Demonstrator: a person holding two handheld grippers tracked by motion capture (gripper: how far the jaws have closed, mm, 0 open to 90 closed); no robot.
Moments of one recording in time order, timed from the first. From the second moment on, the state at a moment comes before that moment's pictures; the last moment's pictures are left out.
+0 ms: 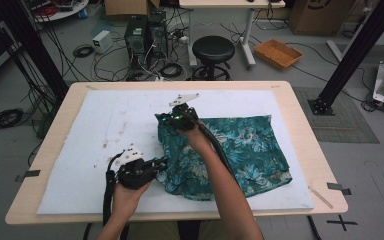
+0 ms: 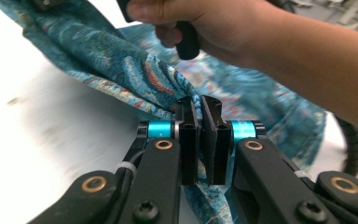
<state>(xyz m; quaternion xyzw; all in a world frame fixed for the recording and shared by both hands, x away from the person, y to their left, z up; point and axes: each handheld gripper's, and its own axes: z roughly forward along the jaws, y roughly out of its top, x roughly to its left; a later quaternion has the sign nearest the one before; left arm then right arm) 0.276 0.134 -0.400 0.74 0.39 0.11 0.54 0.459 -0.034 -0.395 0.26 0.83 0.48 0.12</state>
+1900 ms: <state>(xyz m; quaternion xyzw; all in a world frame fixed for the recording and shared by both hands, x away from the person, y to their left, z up) 0.357 -0.153 -0.391 0.86 0.18 0.03 0.48 0.444 -0.319 -0.370 0.40 0.75 0.48 0.21</state>
